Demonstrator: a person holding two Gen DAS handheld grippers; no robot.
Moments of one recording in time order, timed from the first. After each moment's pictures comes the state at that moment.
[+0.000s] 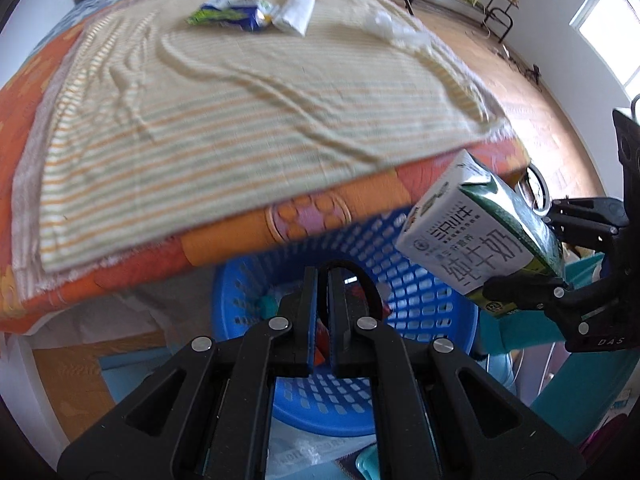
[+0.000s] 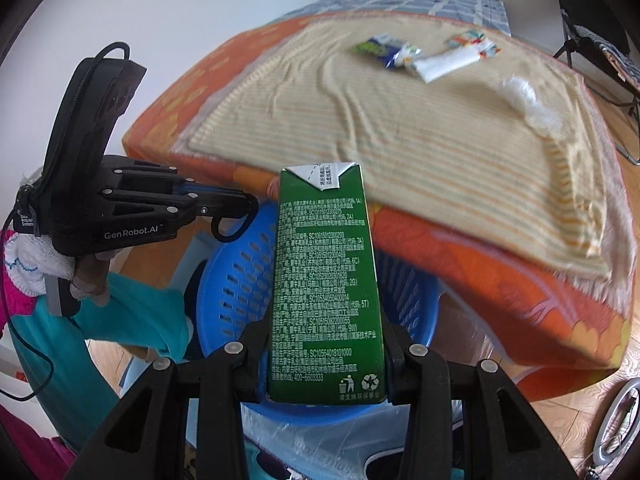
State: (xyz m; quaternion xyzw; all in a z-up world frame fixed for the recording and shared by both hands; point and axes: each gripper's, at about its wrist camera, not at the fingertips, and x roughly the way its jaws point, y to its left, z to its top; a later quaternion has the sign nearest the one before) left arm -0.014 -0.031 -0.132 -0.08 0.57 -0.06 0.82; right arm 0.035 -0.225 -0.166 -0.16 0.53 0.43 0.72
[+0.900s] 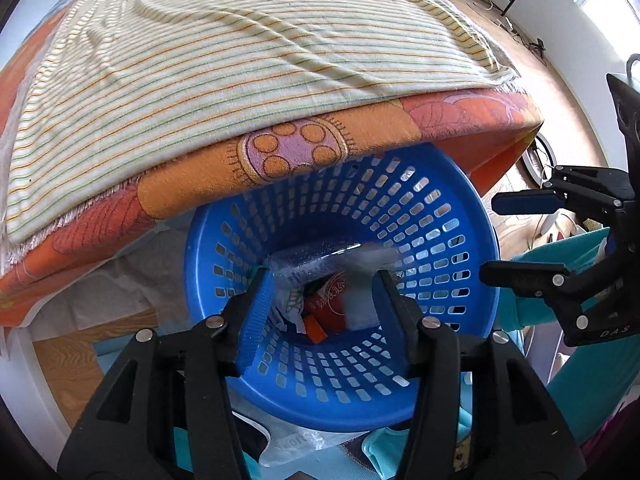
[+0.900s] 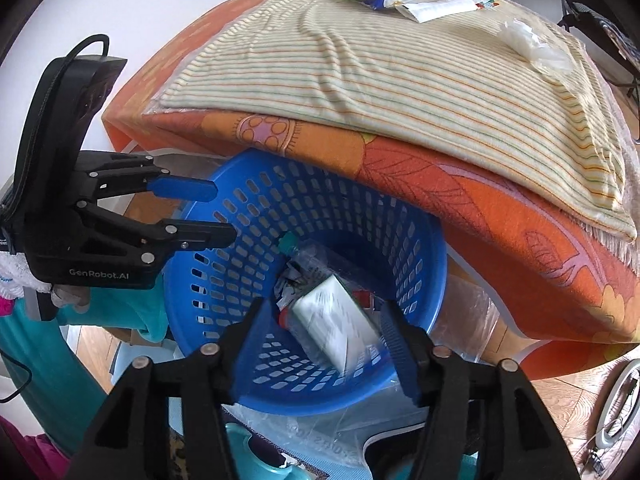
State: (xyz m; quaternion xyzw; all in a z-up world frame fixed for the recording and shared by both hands) left arm -0.022 -0.046 -0.169 -0.06 0.60 -0.06 0.79; right arm 0.036 -0.221 -0.205 -0.18 0.56 0.40 0.70
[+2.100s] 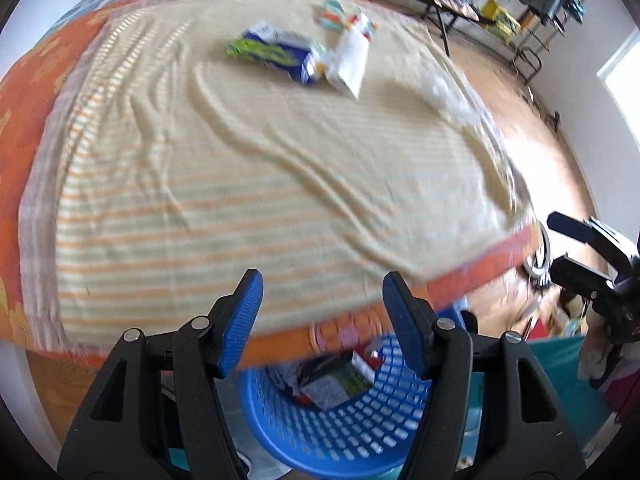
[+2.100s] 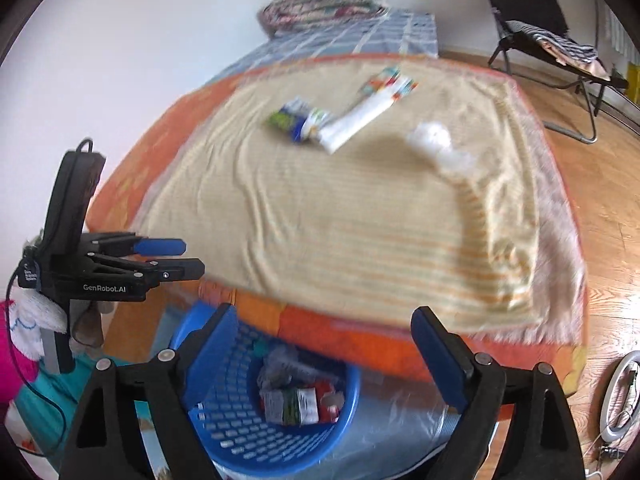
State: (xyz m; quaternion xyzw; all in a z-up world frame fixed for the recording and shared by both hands) left arm 0.060 0.017 -0.104 -0.15 0.55 -0.01 0.82; right arm 0.121 -0.244 -0.117 -0.08 0.49 0.35 0.80
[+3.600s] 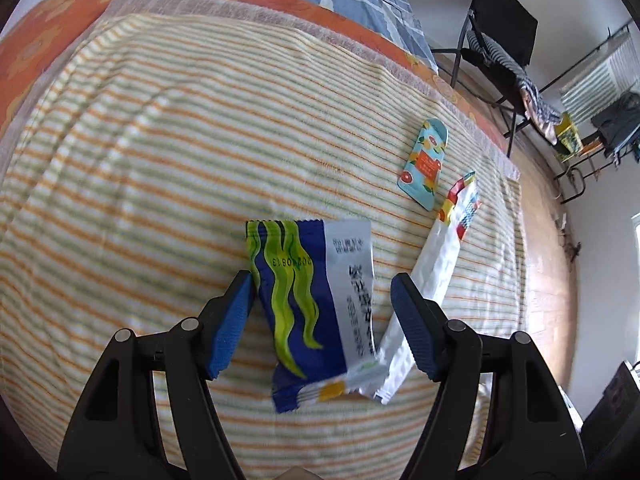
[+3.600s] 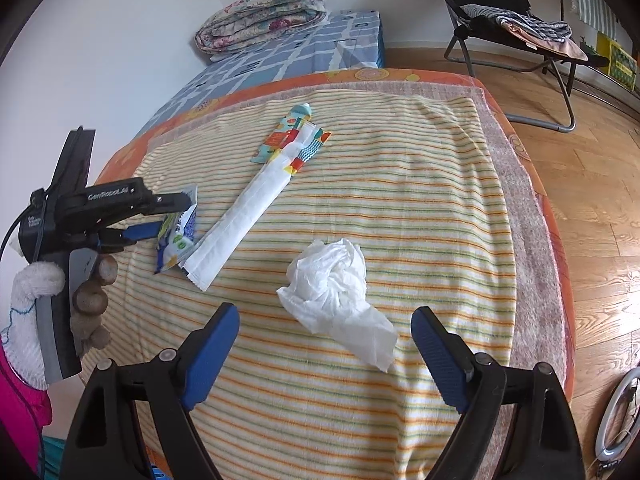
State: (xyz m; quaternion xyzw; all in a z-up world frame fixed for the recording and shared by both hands) left arm 0.282 0.091 -0.138 -0.29 0.51 0.10 0.80; right arm 0.297 -0.215 -0.151 -0.05 0.50 0.29 0.82
